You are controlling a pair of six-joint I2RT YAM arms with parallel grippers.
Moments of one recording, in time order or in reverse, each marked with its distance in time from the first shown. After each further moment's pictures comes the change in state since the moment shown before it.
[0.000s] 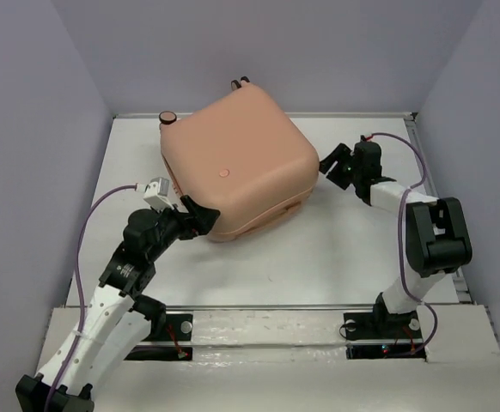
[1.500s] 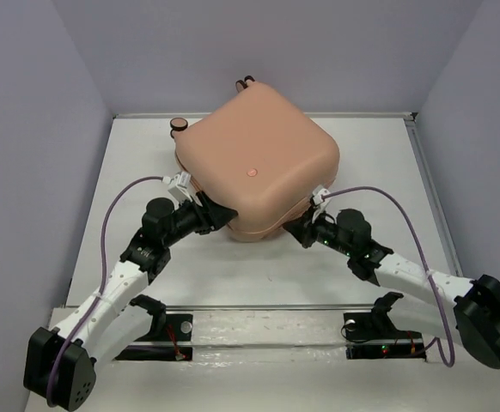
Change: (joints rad) left arm 0.012 0.237 -0.051 0.283 0.204 -0.130; right arm 0.467 -0.673 -0.617 0.330 -0.003 -0.591
